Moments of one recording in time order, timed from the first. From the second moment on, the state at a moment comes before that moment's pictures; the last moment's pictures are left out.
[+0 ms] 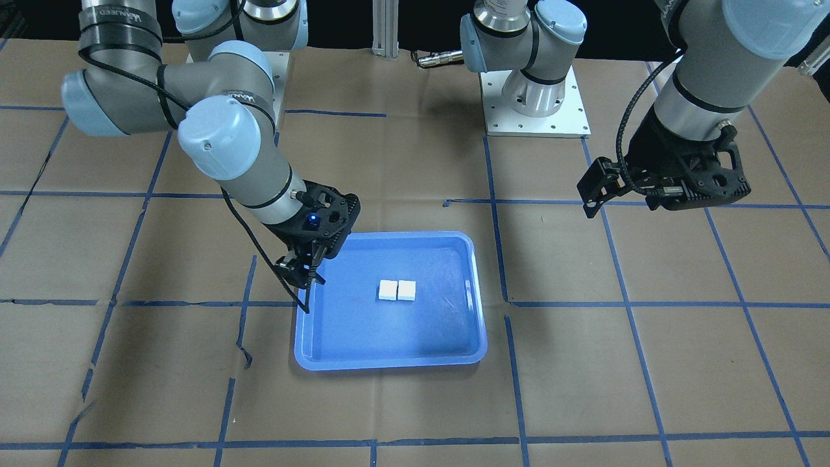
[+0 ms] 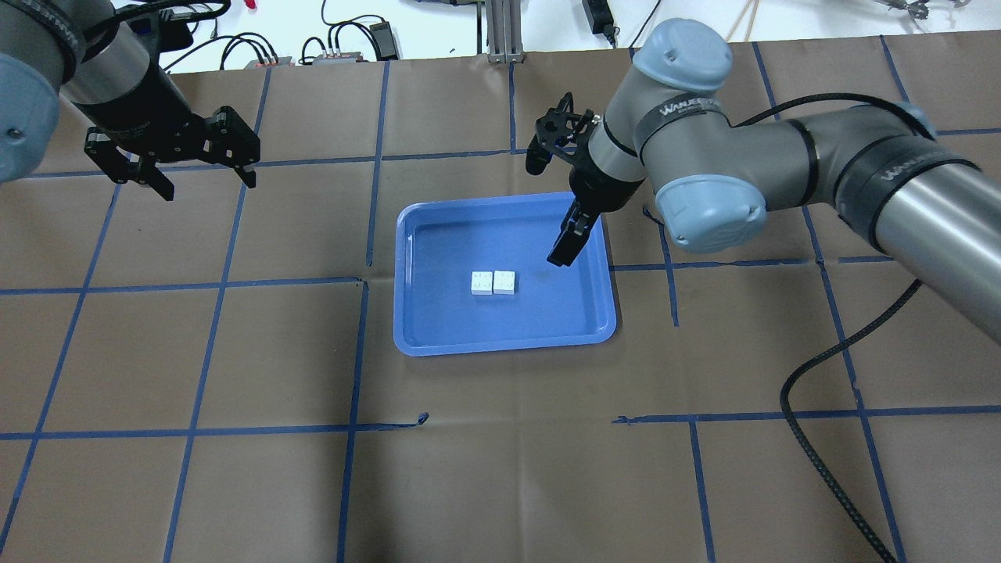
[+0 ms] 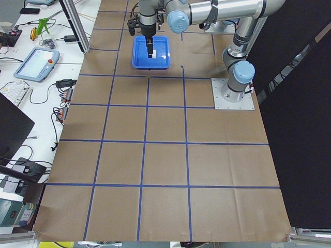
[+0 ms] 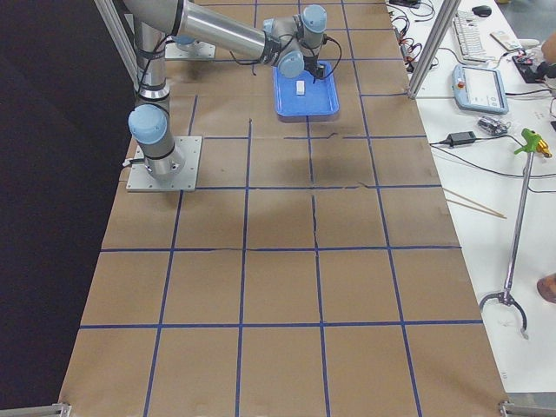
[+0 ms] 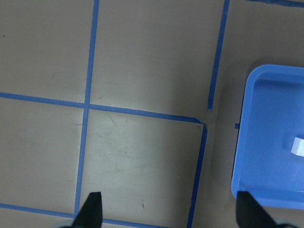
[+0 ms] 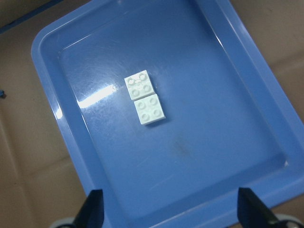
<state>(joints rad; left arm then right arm) -1.41 -1.62 -1.60 -1.47 1.59 0.01 1.71 -1.33 1.74 -2.00 -1.29 -0.90</state>
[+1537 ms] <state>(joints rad) -1.40 -1.62 -1.58 -1.47 1.60 0.02 1.56 -1.48 1.43 -1.44 -1.54 0.05</state>
